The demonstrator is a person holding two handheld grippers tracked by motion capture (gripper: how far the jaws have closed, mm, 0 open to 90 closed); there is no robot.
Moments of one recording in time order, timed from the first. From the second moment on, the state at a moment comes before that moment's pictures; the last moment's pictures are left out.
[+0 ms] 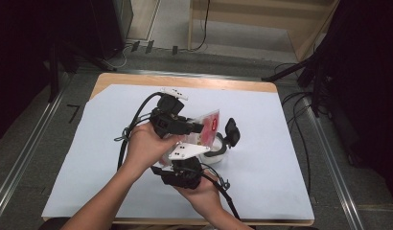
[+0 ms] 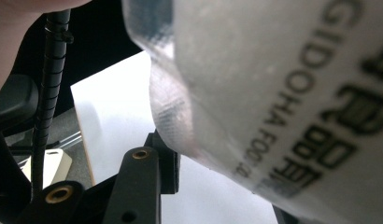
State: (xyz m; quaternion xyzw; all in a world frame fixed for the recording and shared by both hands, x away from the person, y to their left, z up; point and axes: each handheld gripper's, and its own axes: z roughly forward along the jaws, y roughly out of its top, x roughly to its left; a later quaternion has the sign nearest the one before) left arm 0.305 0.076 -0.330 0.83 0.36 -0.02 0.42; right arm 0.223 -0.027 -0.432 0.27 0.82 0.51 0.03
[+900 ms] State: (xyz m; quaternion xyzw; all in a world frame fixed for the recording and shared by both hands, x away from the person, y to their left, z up) left arm 0.304 0.073 -0.330 0.83 0.35 0.00 0.43; right arm 0.220 -0.028 -0.431 0.27 0.82 0.50 0.07
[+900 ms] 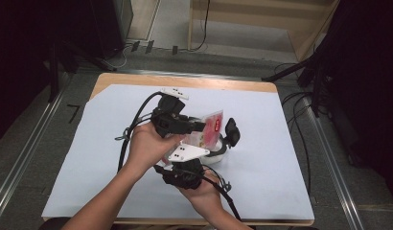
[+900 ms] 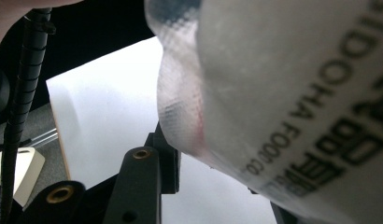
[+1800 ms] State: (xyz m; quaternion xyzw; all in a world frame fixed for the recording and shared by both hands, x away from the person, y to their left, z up) left arm 0.306 0.069 -0.330 0.83 0.35 -0.01 0.43; right arm 0.220 -0.030 -0.431 0.27 0.82 0.50 0.08
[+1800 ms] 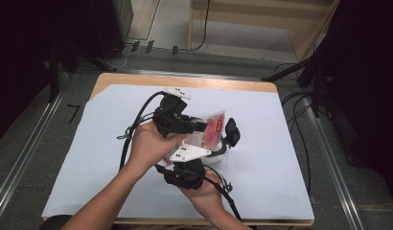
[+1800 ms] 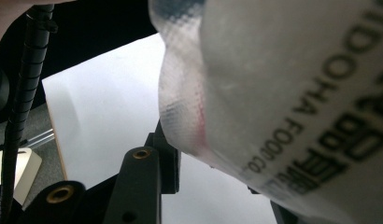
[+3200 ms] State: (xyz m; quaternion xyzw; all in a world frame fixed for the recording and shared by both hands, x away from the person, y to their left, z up) left arm 0.307 0.068 -0.325 0.84 0.35 -0.01 0.42; right arm 0.224 -0.029 -0.428 0.27 0.81 0.51 0.05
